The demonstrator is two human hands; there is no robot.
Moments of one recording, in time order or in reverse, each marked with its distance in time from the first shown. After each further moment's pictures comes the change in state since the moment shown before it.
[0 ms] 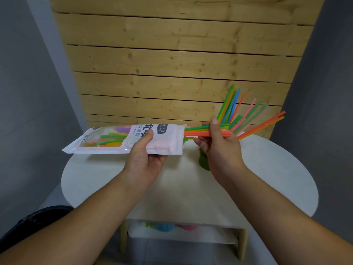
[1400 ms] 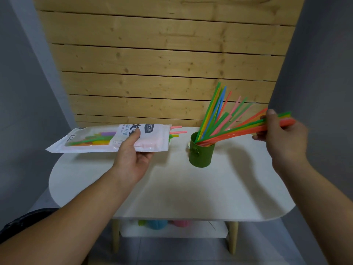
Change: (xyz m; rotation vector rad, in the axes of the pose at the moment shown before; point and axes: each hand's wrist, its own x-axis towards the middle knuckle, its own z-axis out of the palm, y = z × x) left_hand 0.014 -0.003 -0.007 0.011 0.015 0.032; right_hand 0.031 -0.074 -0.115 -0.534 0.312 -0.339
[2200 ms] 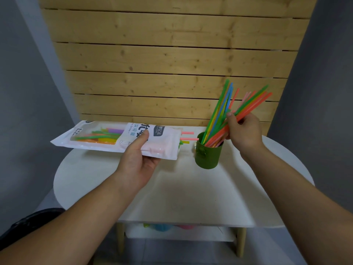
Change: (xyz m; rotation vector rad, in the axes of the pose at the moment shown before) left_hand -0.006 -0.001 -0.001 0.118 -0.051 -0.010; right_hand 0.009 0.026 0.087 -0.181 -0.245 -0.057
